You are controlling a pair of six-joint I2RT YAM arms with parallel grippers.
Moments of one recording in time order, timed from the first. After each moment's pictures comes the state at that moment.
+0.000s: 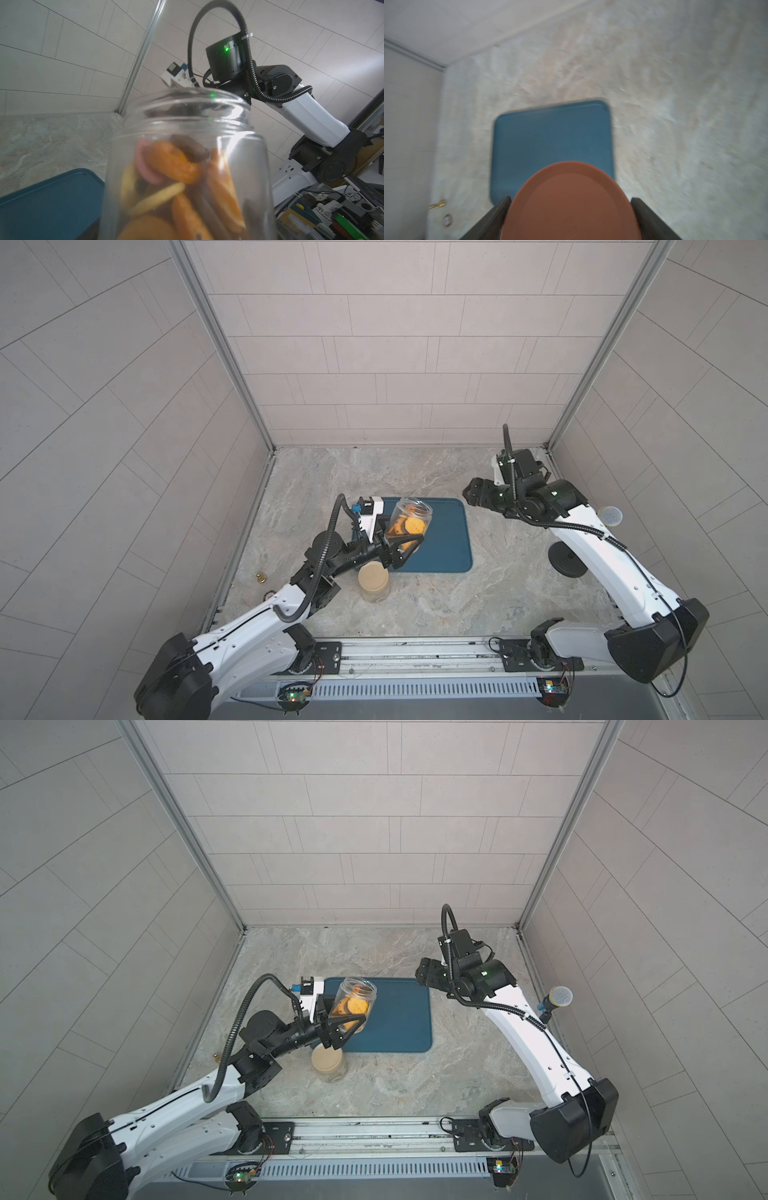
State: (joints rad) left arm -0.71 0.93 0.47 0.61 0.43 -0.55; right arm 0.35 1.30 1.32 -0.96 0.07 0.58
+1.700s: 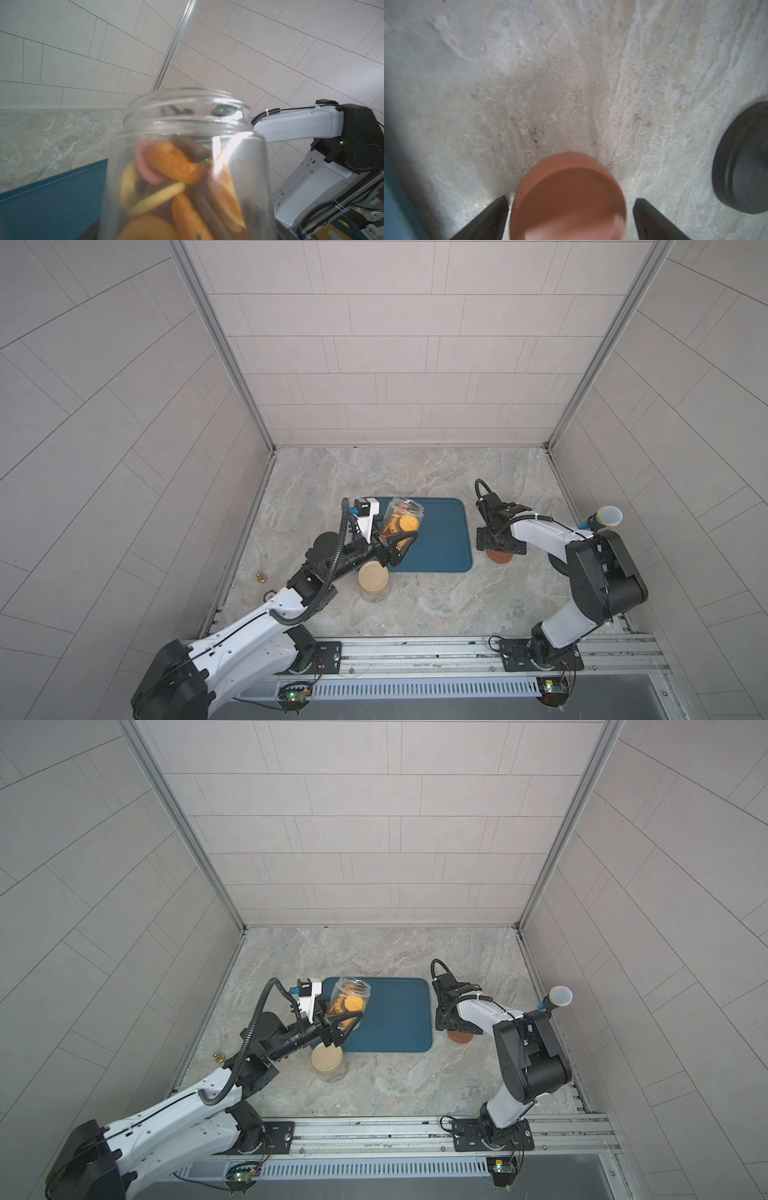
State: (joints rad) left arm -0.71 0.89 0.44 0.52 0.32 -0.50; right arm 0.27 1.61 0.91 -0.71 0.31 0.51
